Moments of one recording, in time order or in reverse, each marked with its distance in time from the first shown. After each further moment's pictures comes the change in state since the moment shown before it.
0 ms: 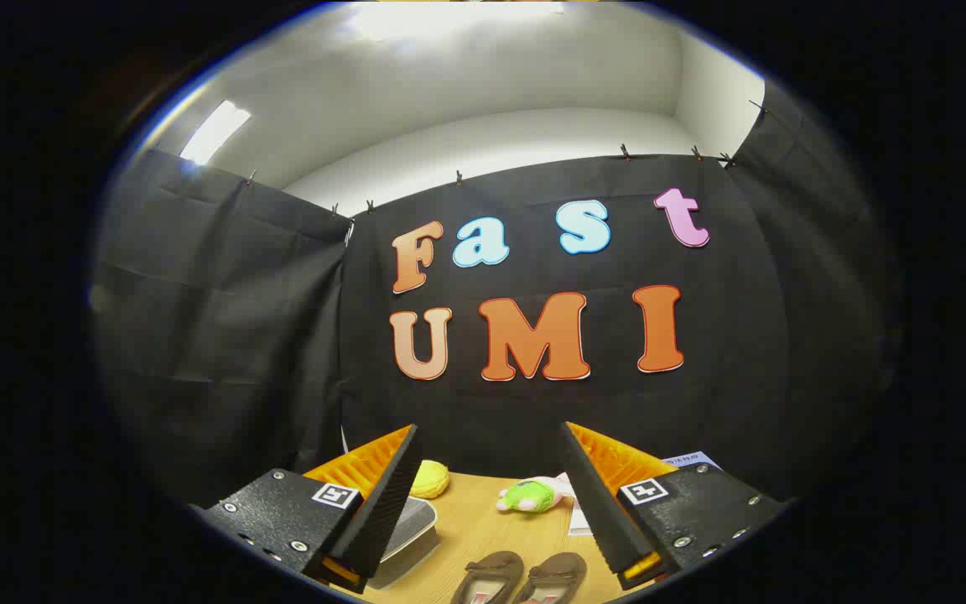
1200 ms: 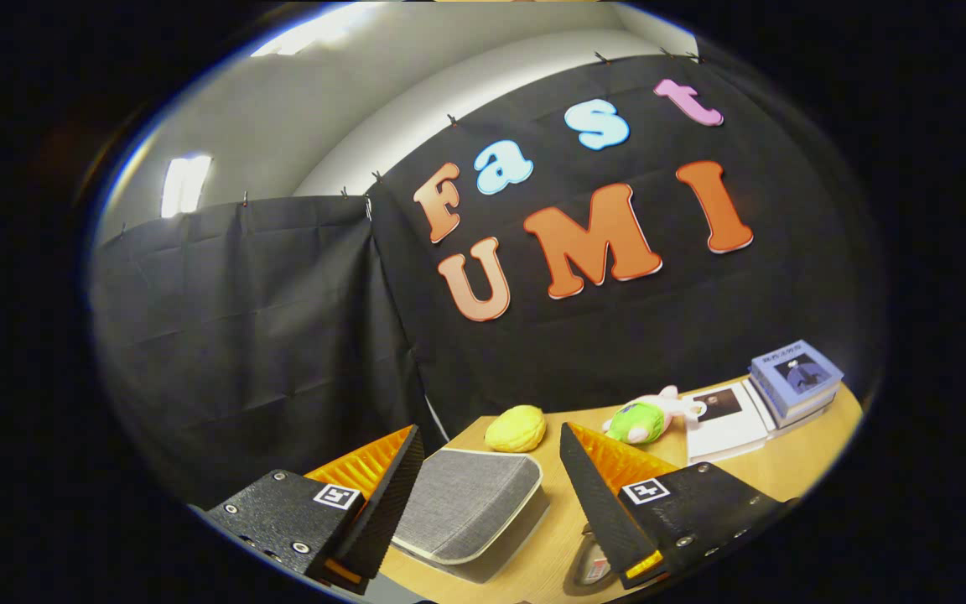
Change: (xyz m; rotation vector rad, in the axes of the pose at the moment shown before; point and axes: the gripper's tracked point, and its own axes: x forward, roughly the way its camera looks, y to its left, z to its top) arm 0.031 0.080 -0.100 0.335 0.298 0.234
